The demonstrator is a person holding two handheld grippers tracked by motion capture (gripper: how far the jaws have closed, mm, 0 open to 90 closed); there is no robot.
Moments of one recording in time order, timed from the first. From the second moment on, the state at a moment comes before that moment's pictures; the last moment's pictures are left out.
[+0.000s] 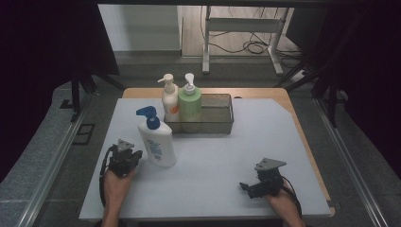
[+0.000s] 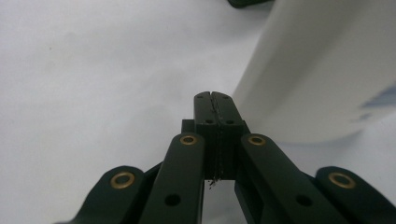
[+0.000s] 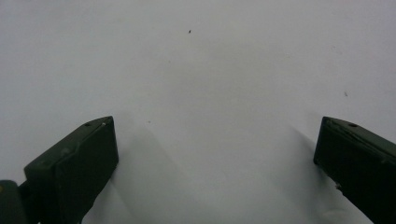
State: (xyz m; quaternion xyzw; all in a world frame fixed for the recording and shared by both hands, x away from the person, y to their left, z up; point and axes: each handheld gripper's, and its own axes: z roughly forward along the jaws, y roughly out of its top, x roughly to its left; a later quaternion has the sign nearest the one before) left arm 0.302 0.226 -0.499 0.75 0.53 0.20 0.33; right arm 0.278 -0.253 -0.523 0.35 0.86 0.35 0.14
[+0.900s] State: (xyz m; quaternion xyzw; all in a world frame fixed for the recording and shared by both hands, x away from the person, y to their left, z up) left arm 0.325 0.210 -0.506 0.75 0.52 0.19 0.36; right arm 0.278 -0.254 -0.523 0.35 0.86 0.35 0.14
